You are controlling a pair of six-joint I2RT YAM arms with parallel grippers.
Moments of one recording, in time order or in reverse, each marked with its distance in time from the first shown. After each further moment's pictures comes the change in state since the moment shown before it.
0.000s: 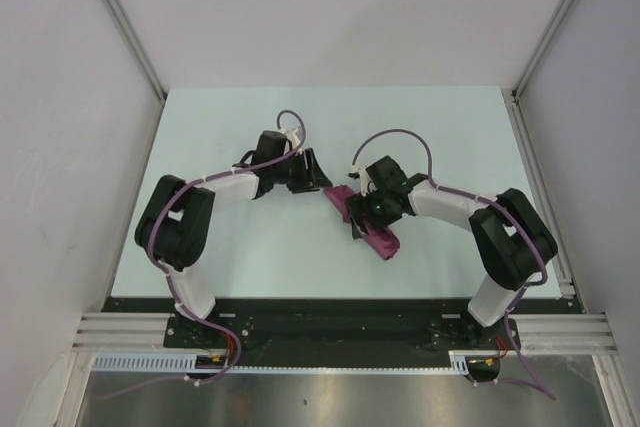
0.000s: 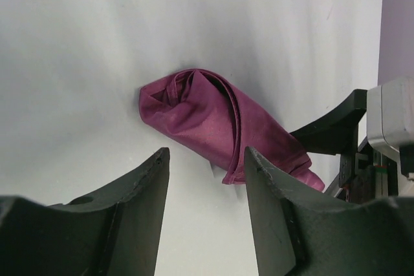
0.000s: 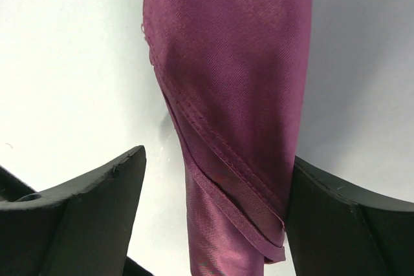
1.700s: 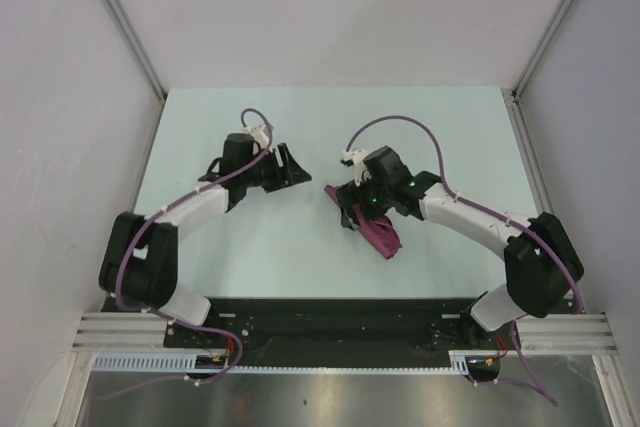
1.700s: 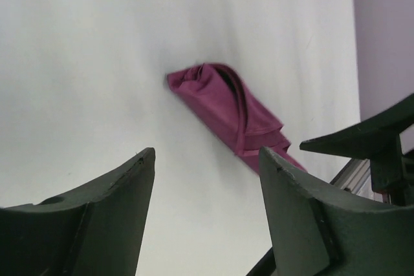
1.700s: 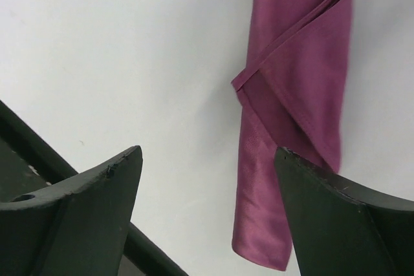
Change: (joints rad) left arm 0.098 -0.256 -0.166 -0.013 -0.023 0.002; right arm 0.104 -0.168 0.058 -0.032 0.065 0.003
